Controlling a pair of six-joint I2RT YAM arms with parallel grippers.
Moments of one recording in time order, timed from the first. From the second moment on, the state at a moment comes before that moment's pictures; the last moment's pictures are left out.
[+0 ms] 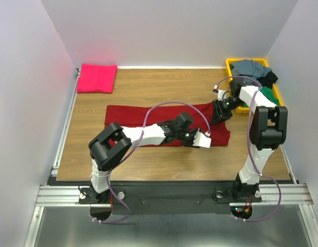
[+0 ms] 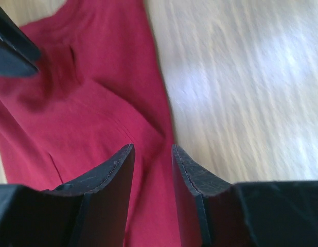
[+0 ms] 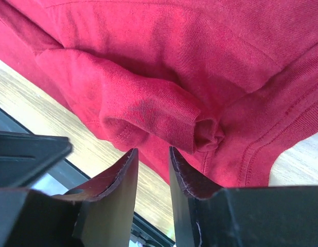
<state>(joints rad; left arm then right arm) -0.99 1.86 1.18 -0.04 0.40 0.80 -0.03 1.93 1.49 -1.06 -0.58 -0.28</state>
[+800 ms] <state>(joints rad) -1.00 1.99 1.29 -0.04 0.35 0.88 -0.05 1.93 1.49 -1.07 -0.52 -0.26</state>
